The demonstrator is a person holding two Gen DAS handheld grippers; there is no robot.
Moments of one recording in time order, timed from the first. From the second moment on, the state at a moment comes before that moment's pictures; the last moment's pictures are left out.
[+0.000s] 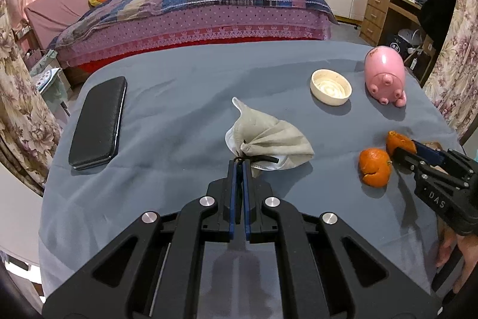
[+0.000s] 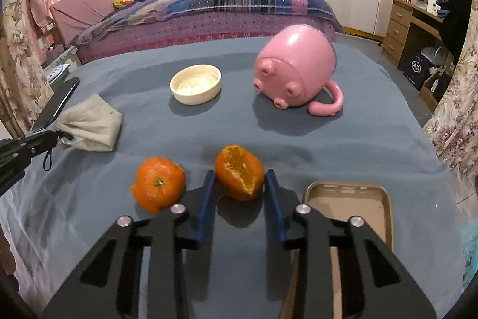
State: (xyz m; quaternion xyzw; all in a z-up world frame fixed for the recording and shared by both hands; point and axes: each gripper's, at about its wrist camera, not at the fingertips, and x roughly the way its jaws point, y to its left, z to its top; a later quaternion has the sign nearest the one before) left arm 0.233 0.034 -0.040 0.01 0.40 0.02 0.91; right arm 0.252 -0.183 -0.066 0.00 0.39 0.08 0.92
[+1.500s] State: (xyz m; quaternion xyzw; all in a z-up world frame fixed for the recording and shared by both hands) left arm 0.144 -0.176 0.037 0.03 0.29 -0.12 0.95; right arm 0.082 -0.496 -0.001 0.00 0.32 -0.12 0.94
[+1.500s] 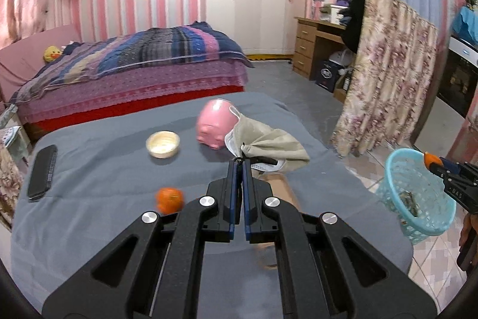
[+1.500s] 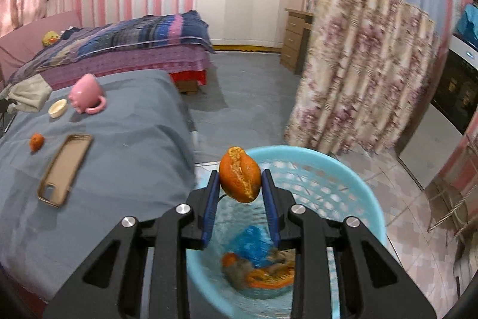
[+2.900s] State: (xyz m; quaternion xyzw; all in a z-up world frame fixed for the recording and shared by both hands) left arm 0.103 -0.421 -0.007 0.07 0.30 -0.25 0.92; right arm 0.031 -0.618 -0.036 0.08 0.32 -0.19 0.92
